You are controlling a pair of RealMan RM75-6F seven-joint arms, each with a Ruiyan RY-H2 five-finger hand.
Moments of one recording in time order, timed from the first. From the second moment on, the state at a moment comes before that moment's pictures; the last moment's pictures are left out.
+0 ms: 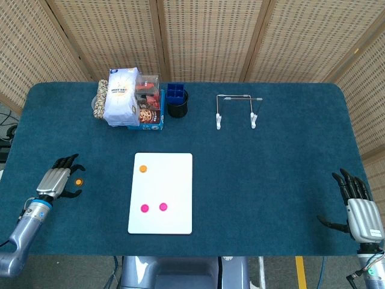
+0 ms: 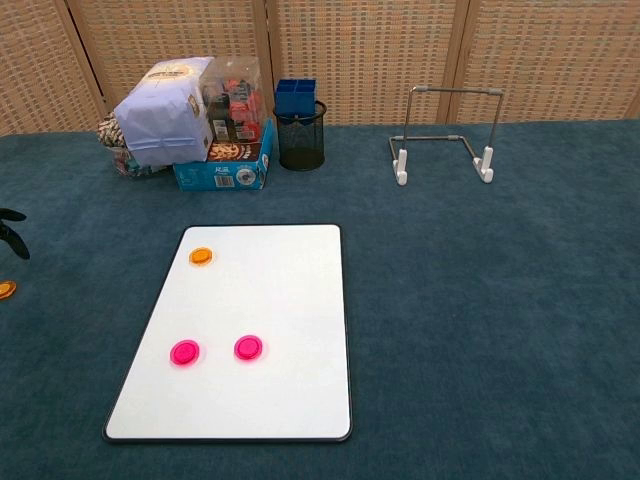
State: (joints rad) left arm -0.49 -1.40 0.05 -1.15 1.24 0.93 -0.17; right arm 0.08 -1.12 0.07 -1.61 -1.47 1.45 0.13
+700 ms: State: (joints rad) left arm -0.47 -1.45 -0.01 -1.07 1.22 0.86 -0.16; right arm 0.08 -1.12 0.07 -1.61 -1.47 1.45 0.14
